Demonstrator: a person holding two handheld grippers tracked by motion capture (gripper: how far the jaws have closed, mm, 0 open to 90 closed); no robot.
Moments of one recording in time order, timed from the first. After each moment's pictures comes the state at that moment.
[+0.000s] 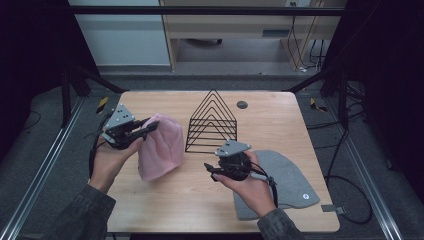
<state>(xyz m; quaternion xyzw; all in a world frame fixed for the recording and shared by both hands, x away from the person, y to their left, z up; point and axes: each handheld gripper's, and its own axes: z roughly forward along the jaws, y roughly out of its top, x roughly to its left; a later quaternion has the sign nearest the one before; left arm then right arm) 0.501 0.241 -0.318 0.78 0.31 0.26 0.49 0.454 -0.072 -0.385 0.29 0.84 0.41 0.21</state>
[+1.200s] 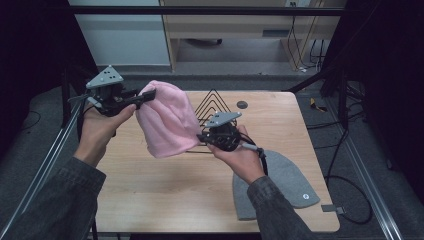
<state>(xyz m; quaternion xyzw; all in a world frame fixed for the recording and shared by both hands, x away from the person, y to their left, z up) 0.533 0.243 -0.242 0.76 0.30 0.24 0.52 0.510 -0.059 -0.340 0.25 0.84 0.44 0.17</state>
